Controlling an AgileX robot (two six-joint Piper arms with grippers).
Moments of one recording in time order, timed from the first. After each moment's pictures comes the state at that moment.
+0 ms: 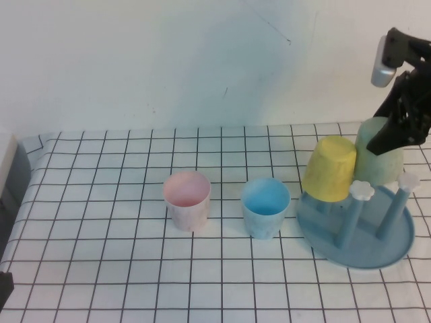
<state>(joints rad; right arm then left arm) 0.04 2.00 -1.77 0.48 1.24 -1.28 -0.02 0.36 -0.35 -0.37 0.52 0.30</state>
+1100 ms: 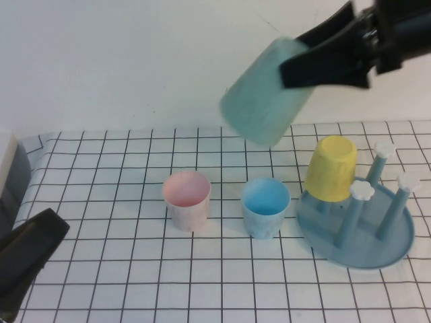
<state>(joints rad) 0.19 1.68 -1.62 1.18 1.30 -1.16 -0.02 0.36 -0.35 -1.67 0.59 0.59</state>
